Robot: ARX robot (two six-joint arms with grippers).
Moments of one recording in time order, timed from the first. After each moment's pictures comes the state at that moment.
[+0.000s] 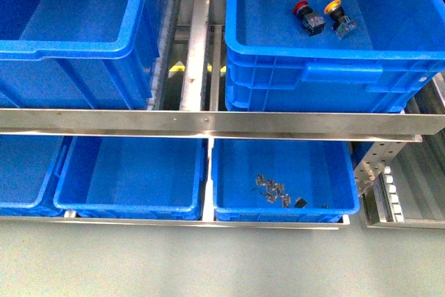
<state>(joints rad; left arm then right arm) 0.00 0.01 0.02 0.00 0.00 -0.01 0.00 0.36 0.02 0.36 0.00 0.00</state>
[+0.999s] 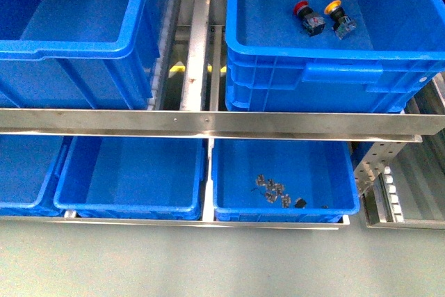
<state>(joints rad) 0.00 0.01 0.02 0.00 0.00 -0.01 0.00 0.00 0.02 0.00 0.00 0.00</state>
